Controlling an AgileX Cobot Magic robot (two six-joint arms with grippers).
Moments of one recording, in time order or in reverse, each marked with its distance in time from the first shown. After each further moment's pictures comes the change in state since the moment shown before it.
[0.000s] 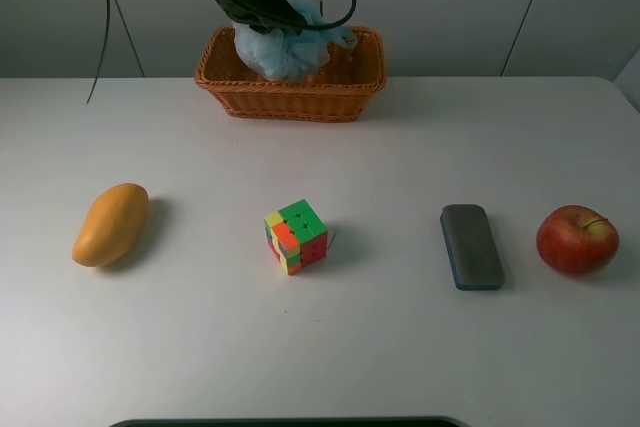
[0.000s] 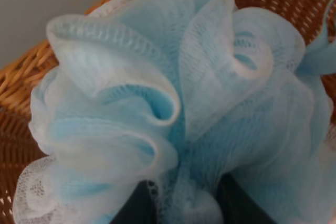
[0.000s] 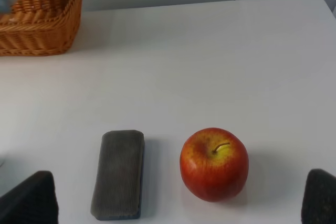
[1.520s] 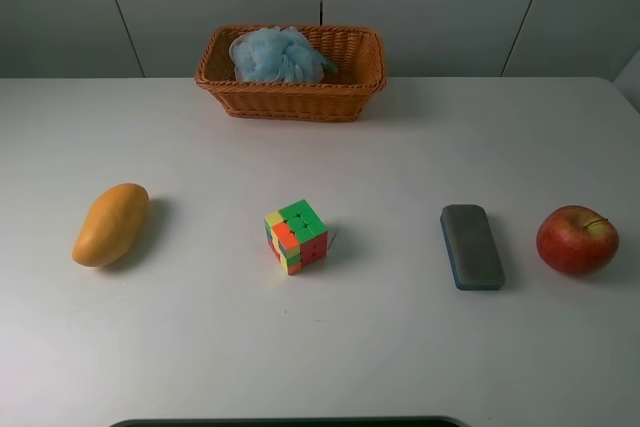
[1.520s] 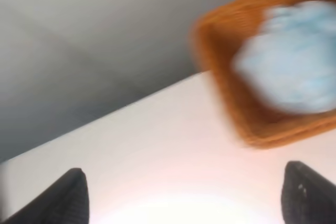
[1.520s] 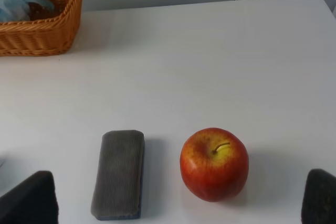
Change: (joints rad) left arm -0.023 -0.544 0.000 0.464 0.590 -0.302; right arm 0.000 0.000 0.000 0.000 0.000 0.000
